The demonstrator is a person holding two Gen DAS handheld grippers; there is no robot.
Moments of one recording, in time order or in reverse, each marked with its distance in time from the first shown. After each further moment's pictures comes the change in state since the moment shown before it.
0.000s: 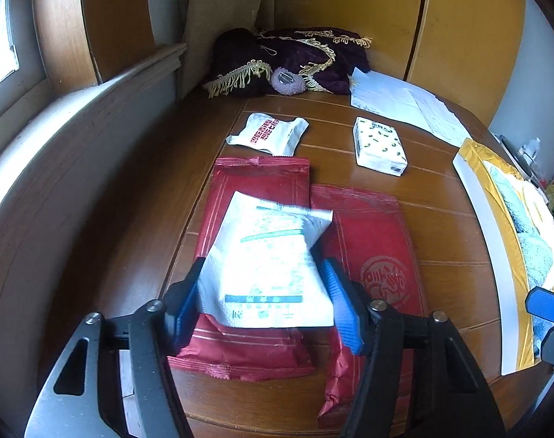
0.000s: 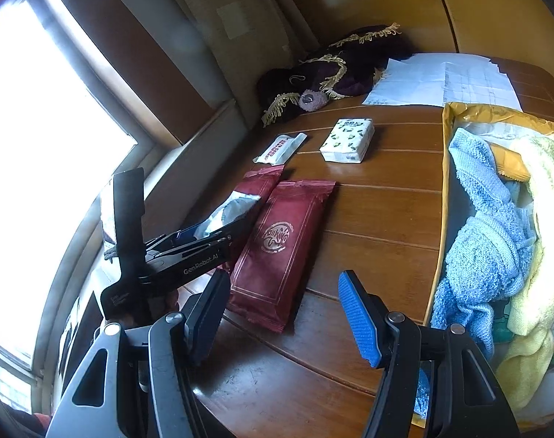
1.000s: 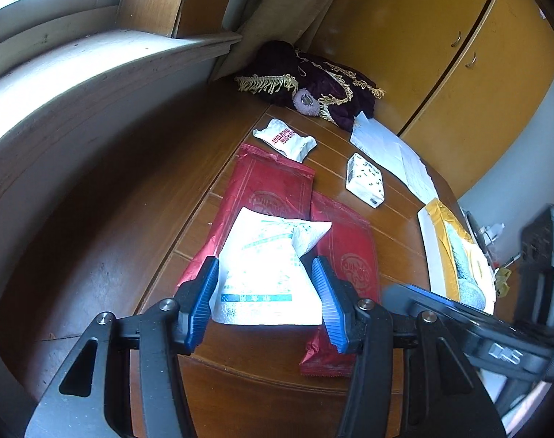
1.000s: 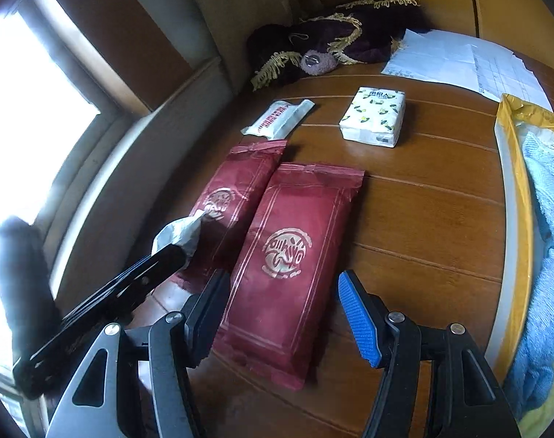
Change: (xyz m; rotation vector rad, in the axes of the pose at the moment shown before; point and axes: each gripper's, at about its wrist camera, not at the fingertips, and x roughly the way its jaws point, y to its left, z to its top) left arm -0.034 0.049 -0.026 -0.316 -0.035 -0.208; right arm 0.092 0.020 0.024 -0.012 0.144 -0.128
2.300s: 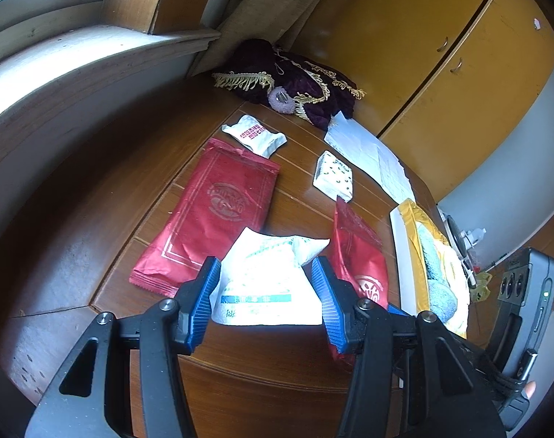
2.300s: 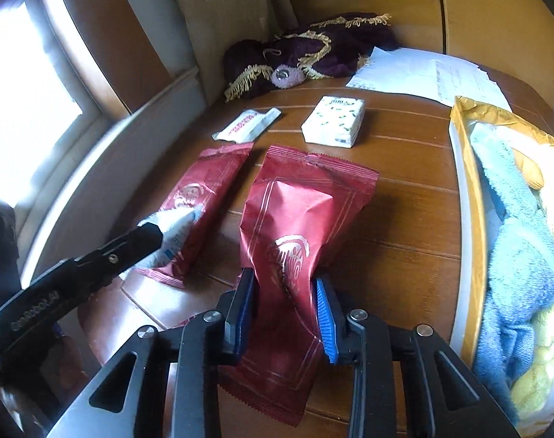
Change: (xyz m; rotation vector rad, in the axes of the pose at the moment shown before) left arm -0.007 -0.024 -0.007 -0.029 0.003 -0.073; right arm -0.025 -0.007 -0.028 -0.014 -0.101 -0.107
